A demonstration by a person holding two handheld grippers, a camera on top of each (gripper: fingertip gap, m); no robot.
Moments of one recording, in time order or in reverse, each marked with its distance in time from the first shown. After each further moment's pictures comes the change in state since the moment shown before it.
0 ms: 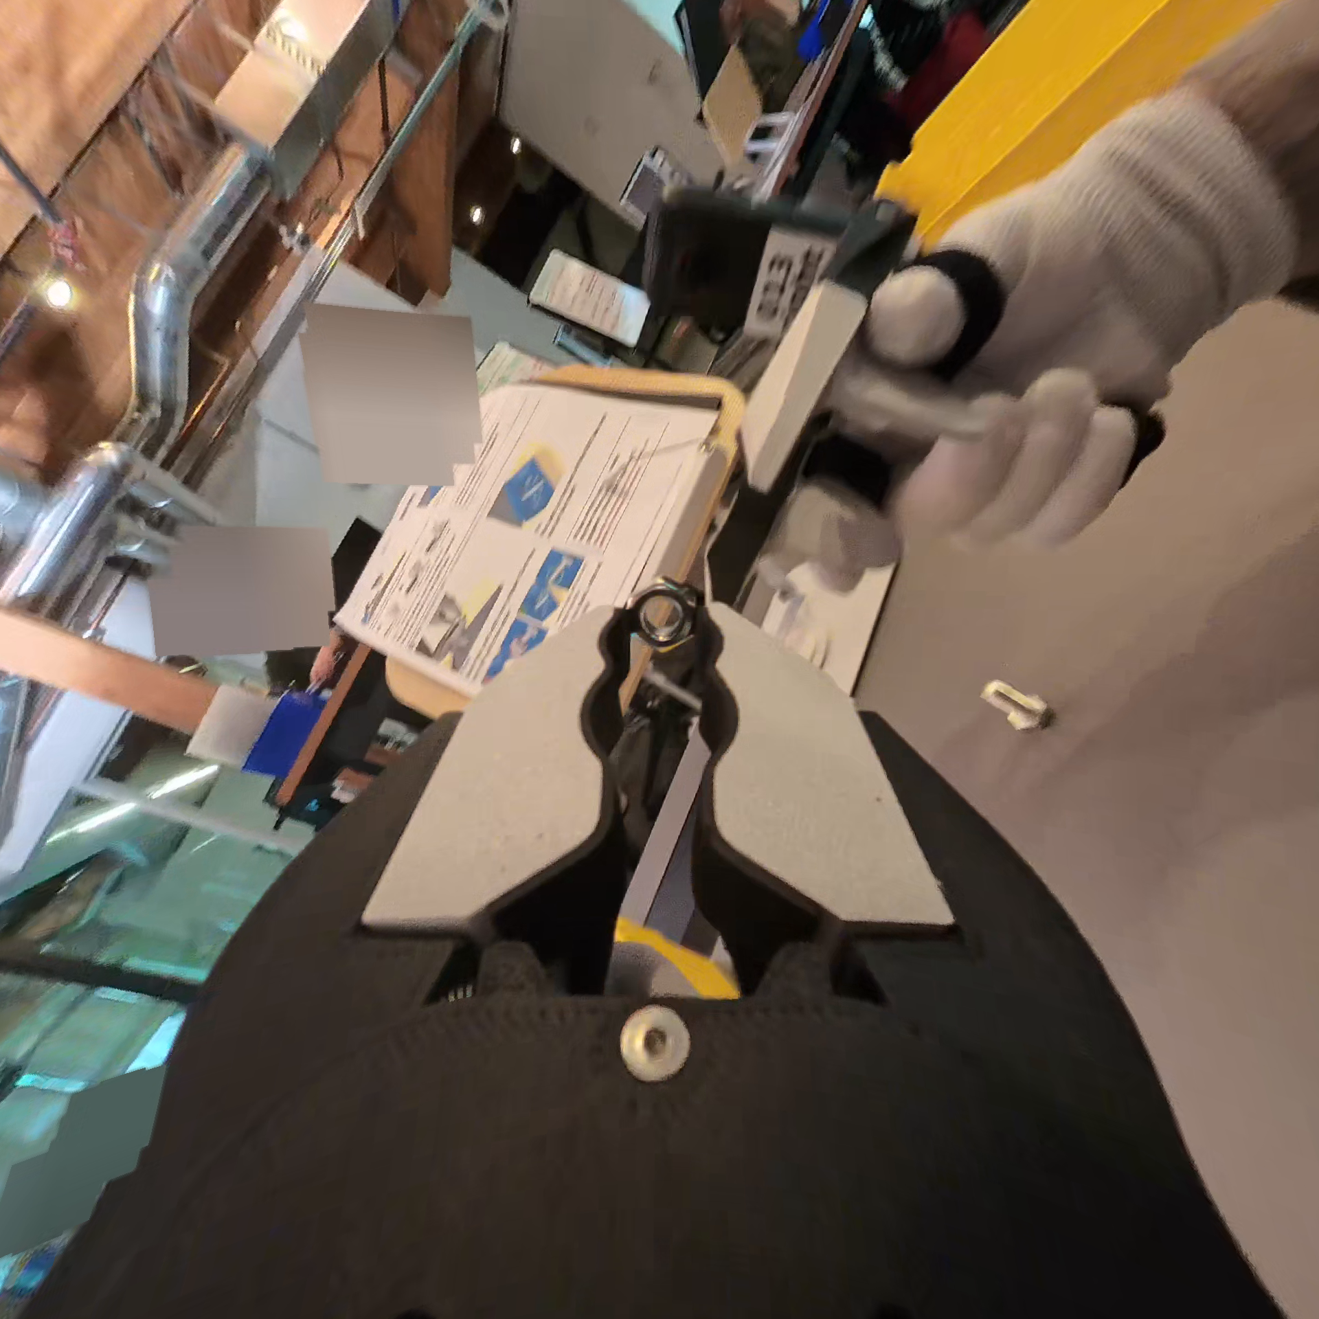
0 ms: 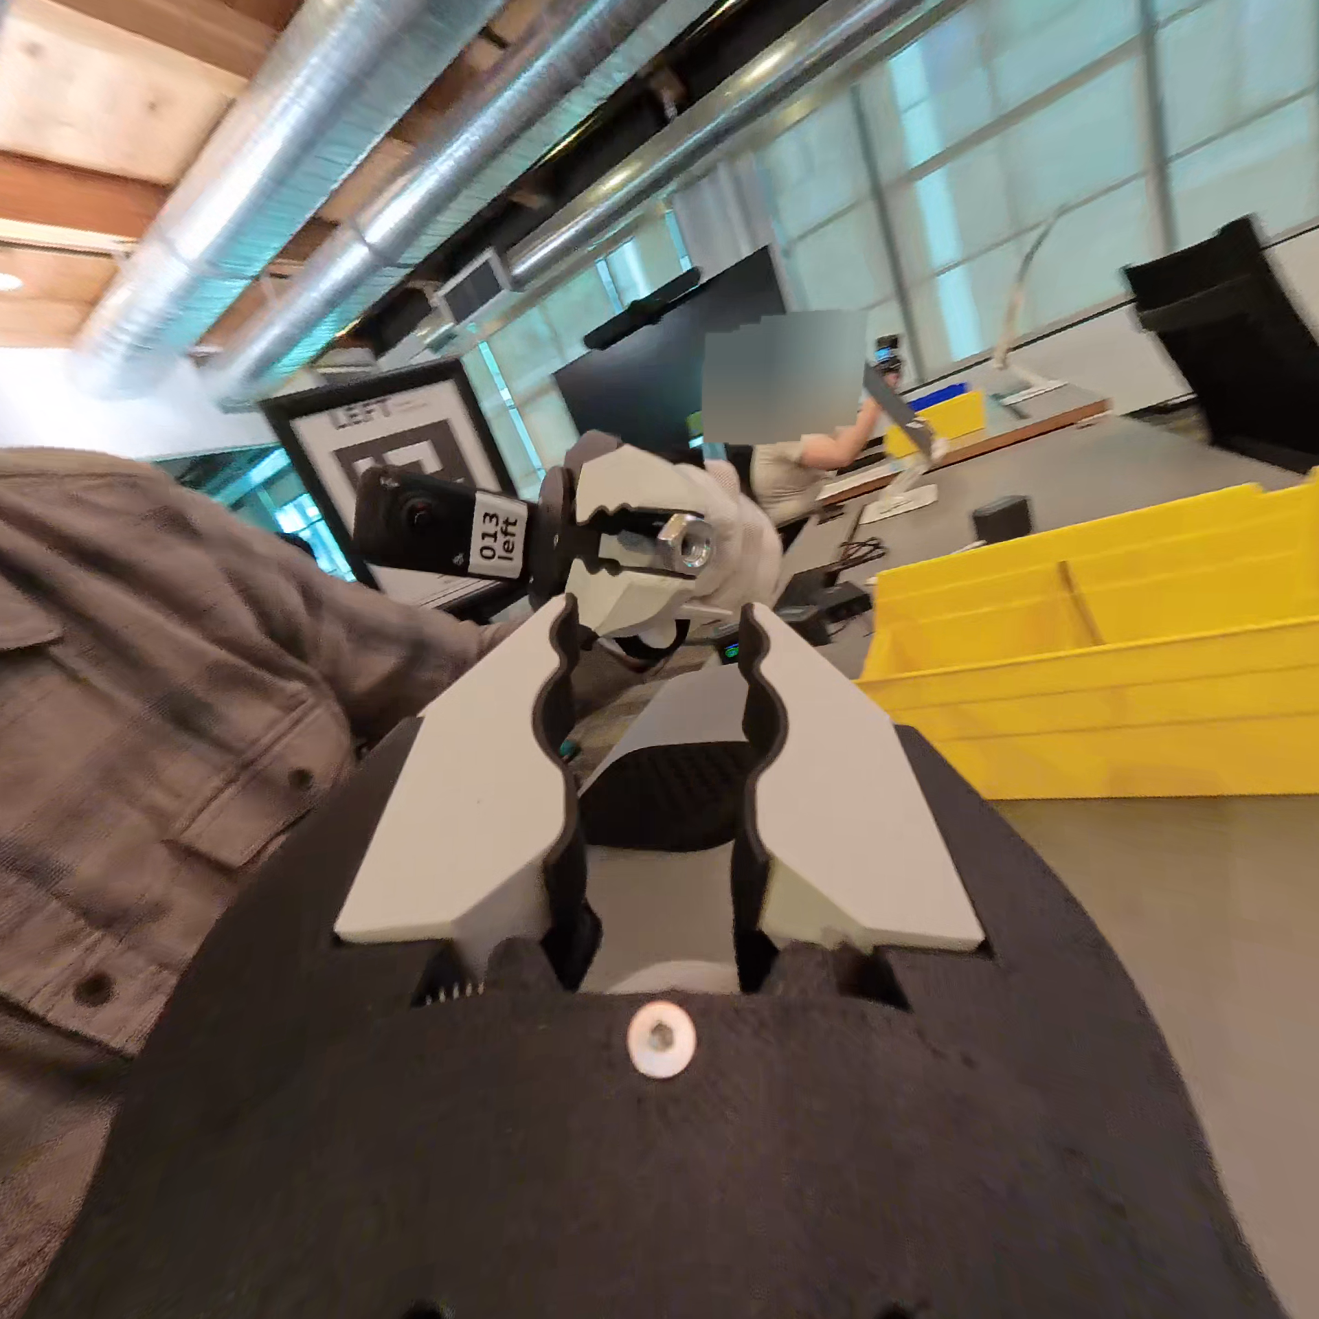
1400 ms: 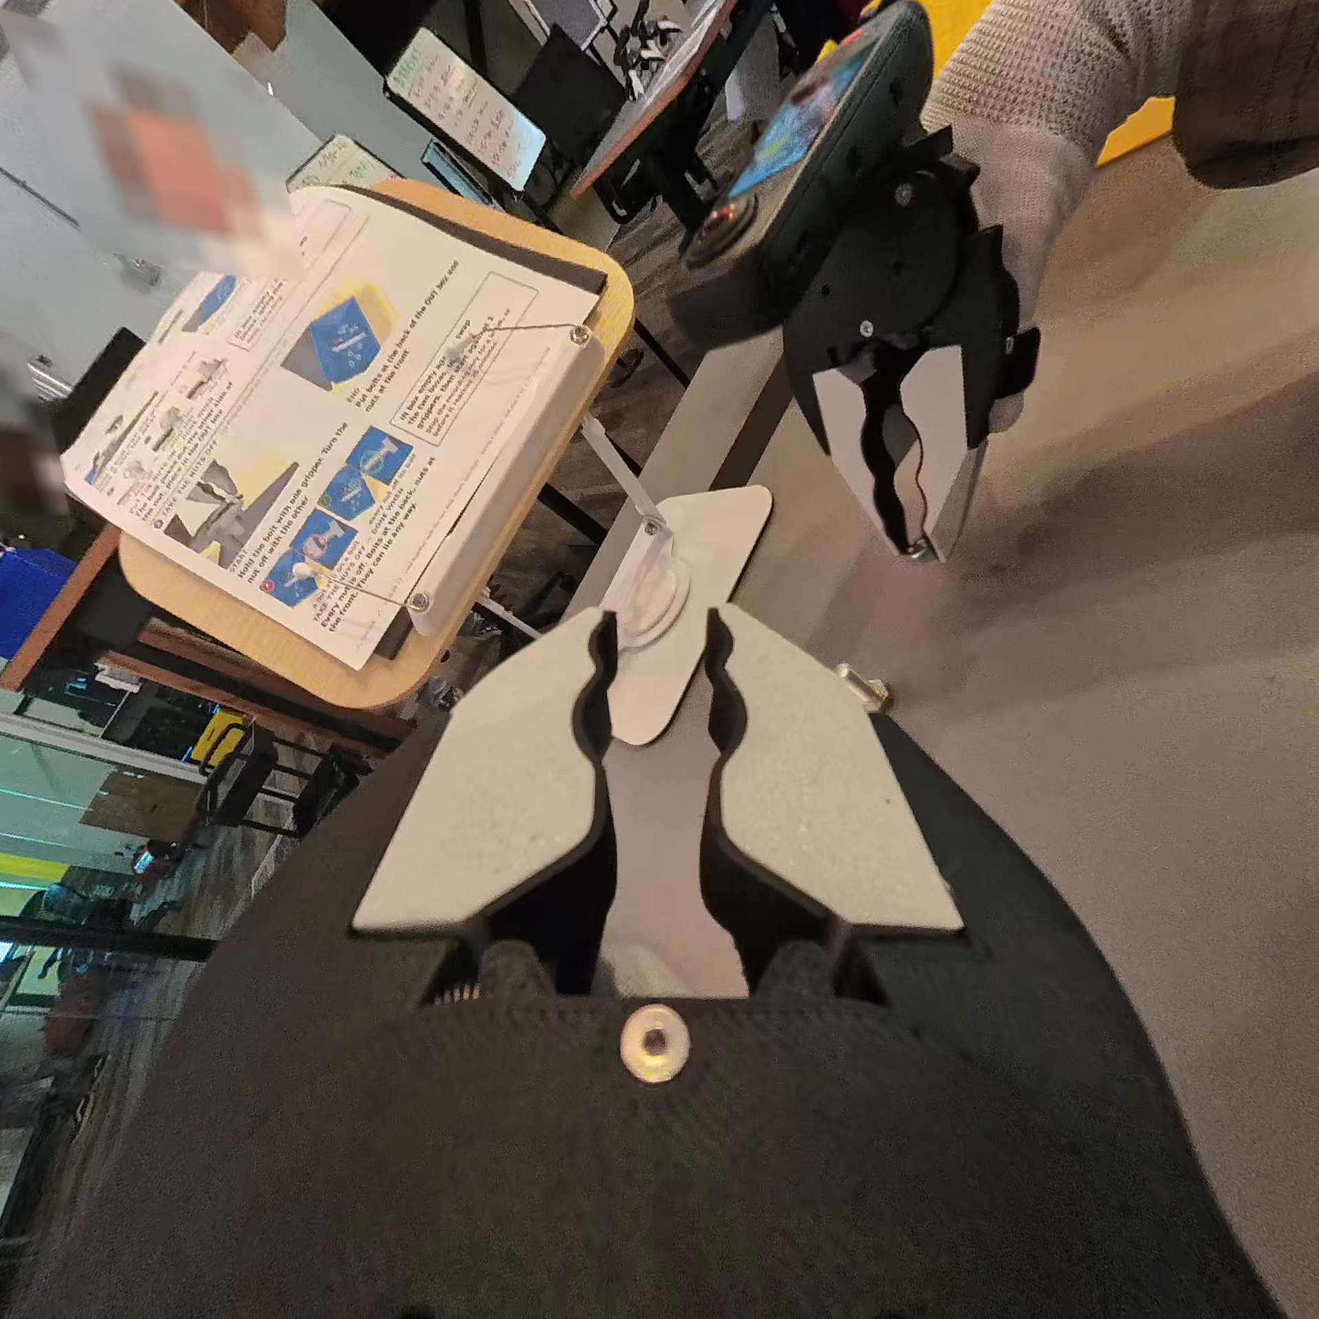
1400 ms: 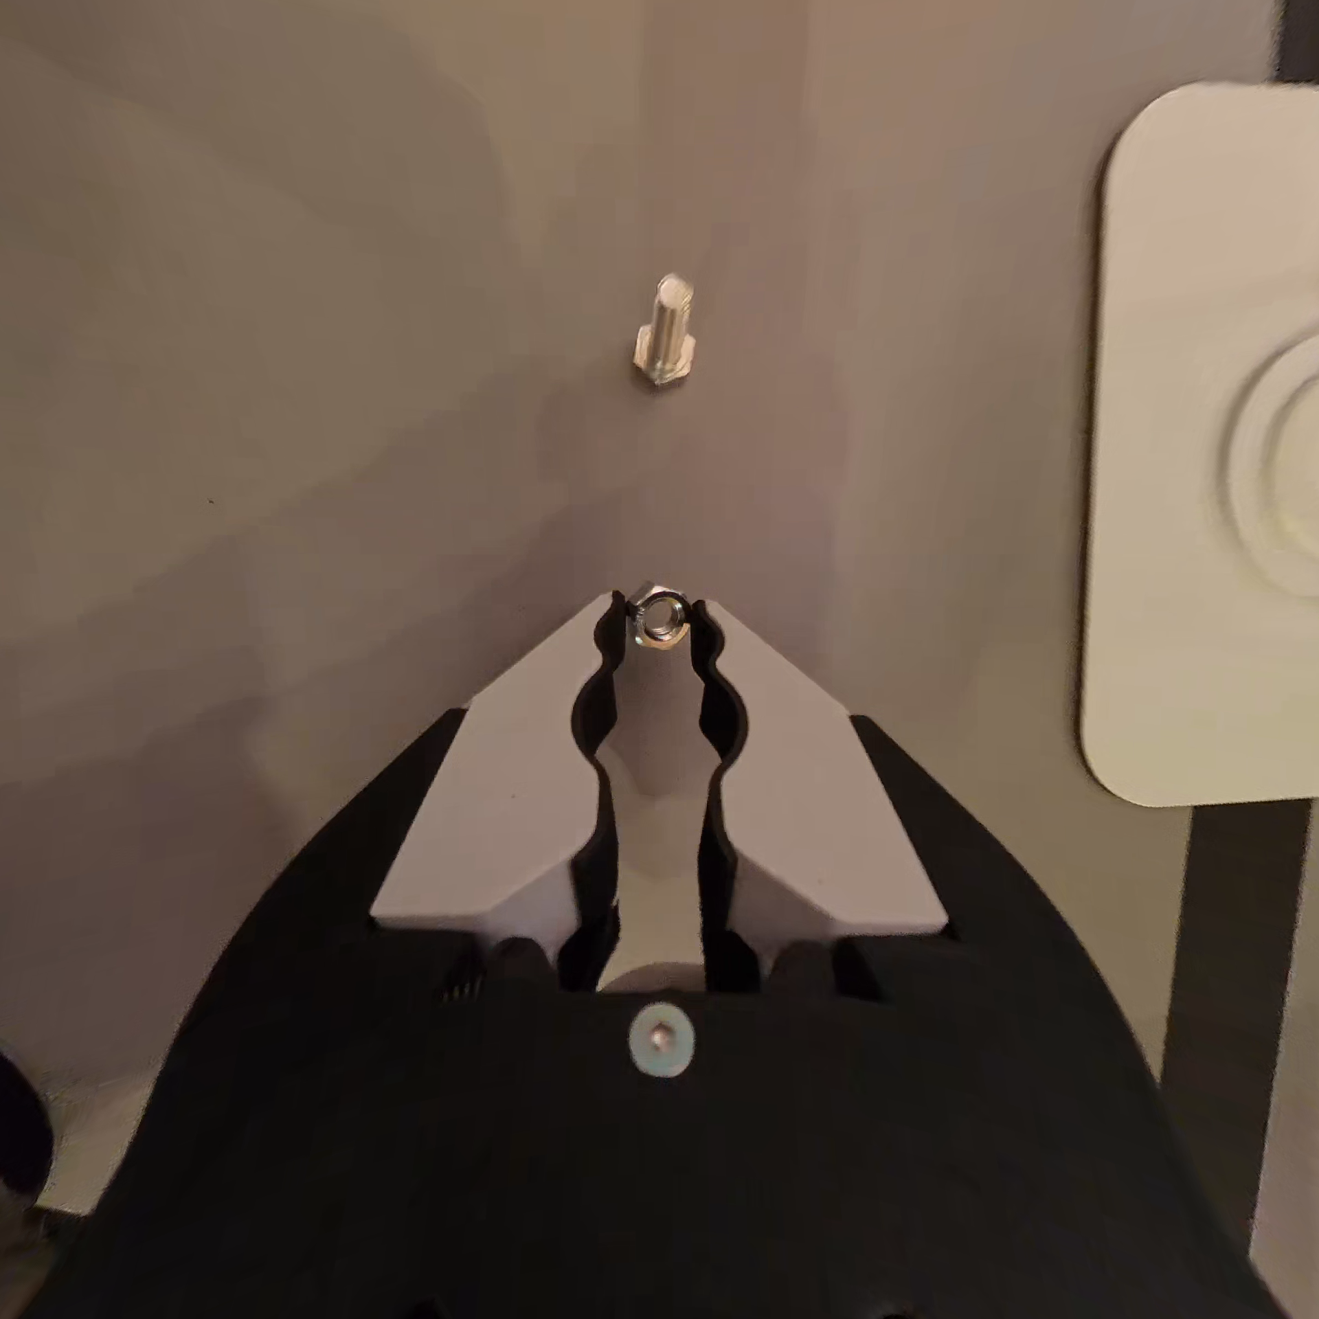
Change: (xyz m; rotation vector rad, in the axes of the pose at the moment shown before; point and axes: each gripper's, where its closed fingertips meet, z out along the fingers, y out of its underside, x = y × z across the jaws) left arm 0.051 0.027 0.031 -0.155 0.145 -0.230; right arm 0.088 0.148 -0.181 -1.242 0.624 -0.247
